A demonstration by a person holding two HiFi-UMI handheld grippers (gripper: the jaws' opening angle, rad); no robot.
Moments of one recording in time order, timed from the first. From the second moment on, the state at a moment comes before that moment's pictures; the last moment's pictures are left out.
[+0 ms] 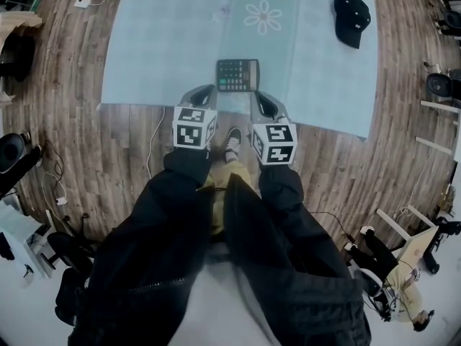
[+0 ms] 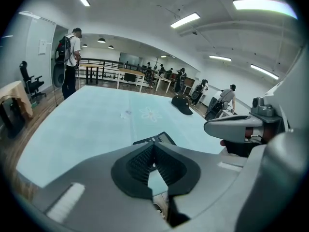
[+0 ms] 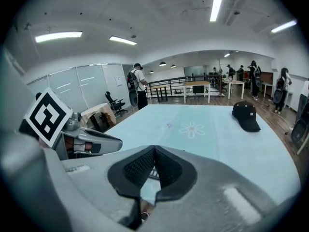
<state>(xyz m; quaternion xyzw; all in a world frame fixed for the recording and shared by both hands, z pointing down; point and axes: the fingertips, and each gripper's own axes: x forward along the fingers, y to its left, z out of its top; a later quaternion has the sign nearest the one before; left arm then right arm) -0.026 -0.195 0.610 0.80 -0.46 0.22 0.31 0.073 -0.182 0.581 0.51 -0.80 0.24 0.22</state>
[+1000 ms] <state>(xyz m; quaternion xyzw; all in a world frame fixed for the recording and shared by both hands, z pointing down) -0.018 -0.213 0.702 0.76 -0.43 0.29 0.38 0.099 -0.211 0.693 0.49 -0.76 0.33 0.28</state>
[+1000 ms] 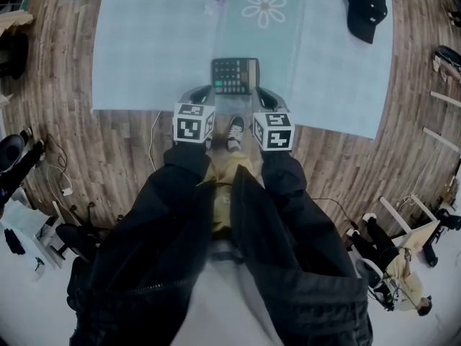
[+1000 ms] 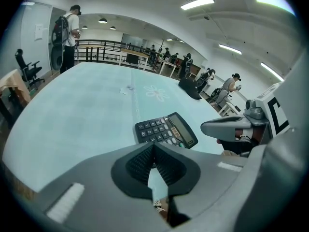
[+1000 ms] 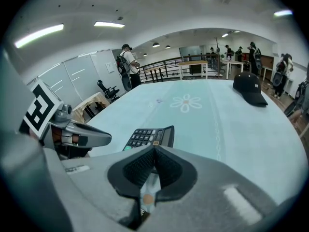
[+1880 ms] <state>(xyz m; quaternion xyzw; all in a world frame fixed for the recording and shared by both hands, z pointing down) -0.024 -0.213 0.708 0.76 -0.44 0.30 0.38 0.103 -0.231 0.748 0.46 -0.71 0.50 0.16</state>
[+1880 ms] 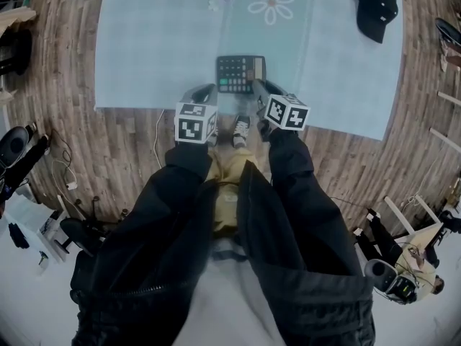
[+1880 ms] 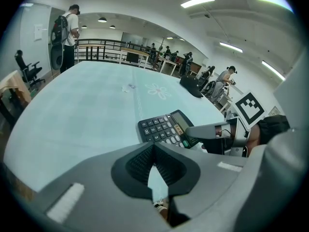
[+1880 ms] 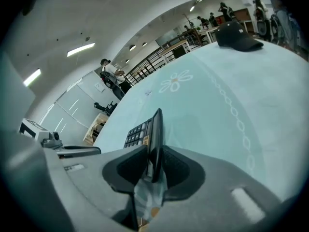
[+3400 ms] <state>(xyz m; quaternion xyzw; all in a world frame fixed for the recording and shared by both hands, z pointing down) -0.010 -0.271 0.397 0.86 -0.47 0.10 0.15 0.135 -0.240 0.369 0.58 -0.79 0.19 -0.04</state>
